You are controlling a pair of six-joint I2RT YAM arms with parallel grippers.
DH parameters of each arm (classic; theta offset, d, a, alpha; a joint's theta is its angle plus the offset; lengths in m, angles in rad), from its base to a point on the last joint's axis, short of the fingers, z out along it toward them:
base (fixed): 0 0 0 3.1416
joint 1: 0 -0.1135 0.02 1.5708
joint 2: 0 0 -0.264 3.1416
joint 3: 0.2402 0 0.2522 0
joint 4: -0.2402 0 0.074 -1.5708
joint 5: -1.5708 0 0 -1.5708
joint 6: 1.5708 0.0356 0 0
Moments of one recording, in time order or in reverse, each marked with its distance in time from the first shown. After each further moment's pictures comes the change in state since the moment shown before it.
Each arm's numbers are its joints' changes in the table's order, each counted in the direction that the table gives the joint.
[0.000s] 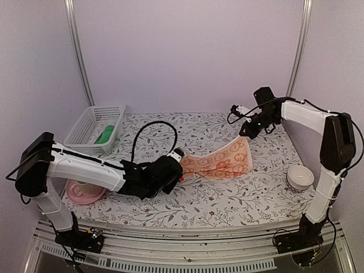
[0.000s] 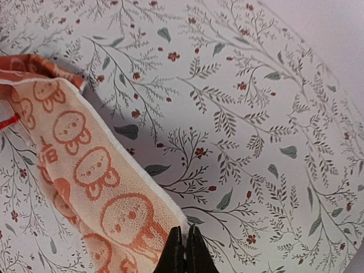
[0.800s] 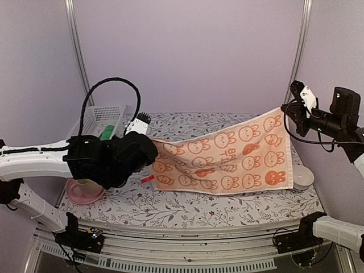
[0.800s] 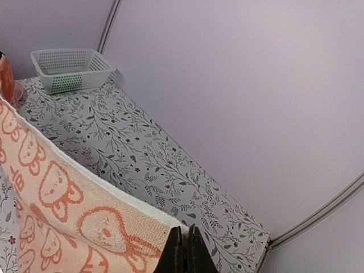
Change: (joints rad) left arm 0.126 -0.382 0.230 -0.639 0.446 -0.158; right arm 0.110 -1.047 -0.421 0.191 0.142 -0.046
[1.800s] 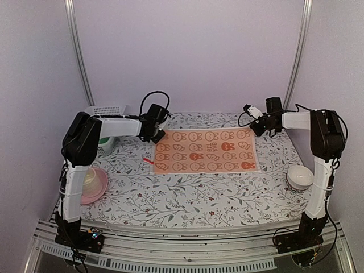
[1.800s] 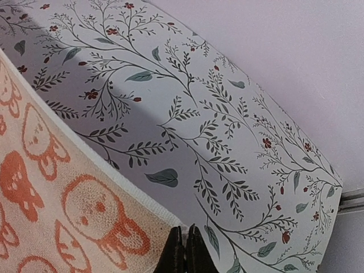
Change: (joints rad) left arm -0.714 0.945 0.523 0.512 -0.592 0.719; right arm 0.083 1.243 0.360 0.370 -0.197 -0.051
